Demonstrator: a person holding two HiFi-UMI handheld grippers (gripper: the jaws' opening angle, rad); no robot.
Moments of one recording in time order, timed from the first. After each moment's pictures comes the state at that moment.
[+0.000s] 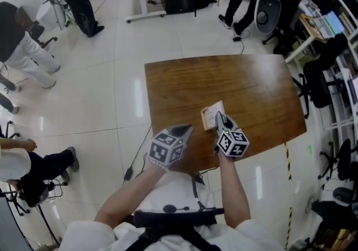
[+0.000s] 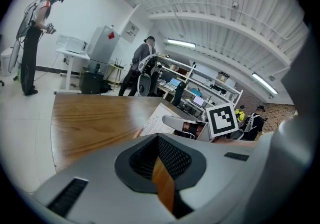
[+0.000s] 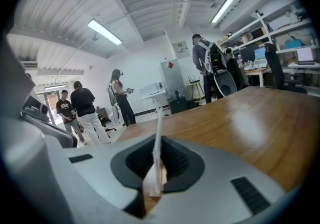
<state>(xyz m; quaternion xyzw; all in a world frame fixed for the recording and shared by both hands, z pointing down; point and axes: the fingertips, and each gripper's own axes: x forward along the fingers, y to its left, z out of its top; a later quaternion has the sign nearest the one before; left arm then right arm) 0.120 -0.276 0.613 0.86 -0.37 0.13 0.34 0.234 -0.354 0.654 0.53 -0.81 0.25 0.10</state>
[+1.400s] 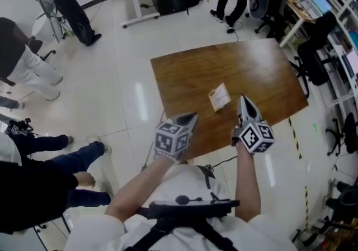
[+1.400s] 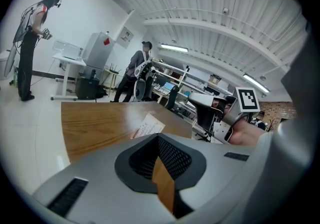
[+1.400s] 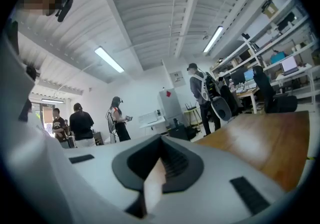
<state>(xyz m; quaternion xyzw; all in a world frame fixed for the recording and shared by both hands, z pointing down) 0.079 -0.229 0.570 0.88 -0.35 0.10 0.32 0.232 -0.276 0.490 0.58 -0.80 0.17 -0.03</state>
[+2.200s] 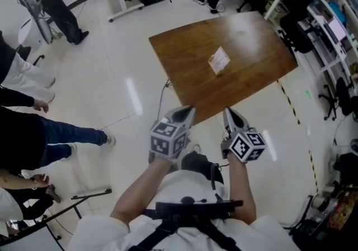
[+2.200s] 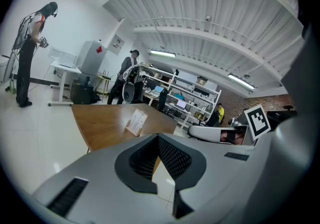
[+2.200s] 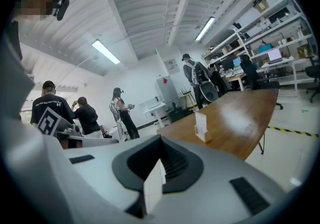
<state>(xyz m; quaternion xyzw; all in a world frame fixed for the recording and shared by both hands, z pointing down) 0.002 -0.075 0.526 0.90 -0.31 0.09 0.28 0.121 -0.055 0.522 0.59 -0.77 0.26 0.01</state>
